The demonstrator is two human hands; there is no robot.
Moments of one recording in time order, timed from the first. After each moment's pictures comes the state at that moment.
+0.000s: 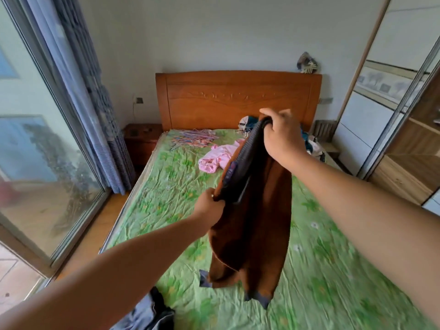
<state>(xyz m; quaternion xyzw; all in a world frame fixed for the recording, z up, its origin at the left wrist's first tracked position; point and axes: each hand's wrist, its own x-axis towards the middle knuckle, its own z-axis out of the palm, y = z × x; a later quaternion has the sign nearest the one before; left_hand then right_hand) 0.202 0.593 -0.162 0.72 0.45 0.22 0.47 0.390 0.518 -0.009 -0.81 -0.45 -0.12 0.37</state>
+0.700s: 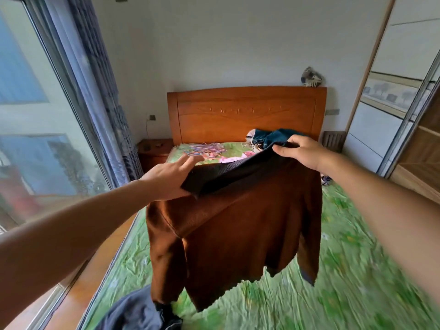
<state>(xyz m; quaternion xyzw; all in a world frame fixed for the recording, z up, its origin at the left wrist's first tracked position) 0.115 0.658 -0.038 0.97 0.20 0.10 -0.11 0.444 0.451 -0.002 -0.82 -0.42 0.15 0.36</state>
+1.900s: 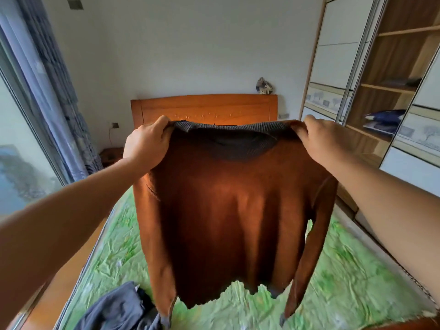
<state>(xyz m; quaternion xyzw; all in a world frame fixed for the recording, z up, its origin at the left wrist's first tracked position) 0.106 0.565 0.036 0.87 0.25 0.42 -0.04 0.403 0.260 0.041 -0.79 -0.43 -0.40 0.16</state>
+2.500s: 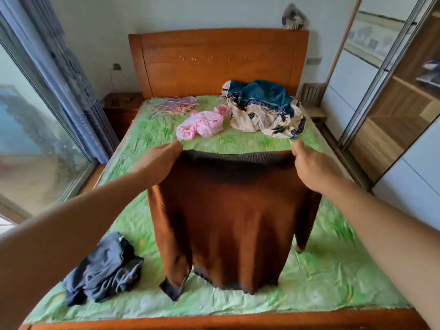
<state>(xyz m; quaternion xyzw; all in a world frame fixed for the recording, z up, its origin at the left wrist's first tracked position) 0.223 0.521 -0.134 0.95 0.25 0.18 0.08 0.549 0.251 -0.148 -0.85 -0.52 -0.10 0.09</state>
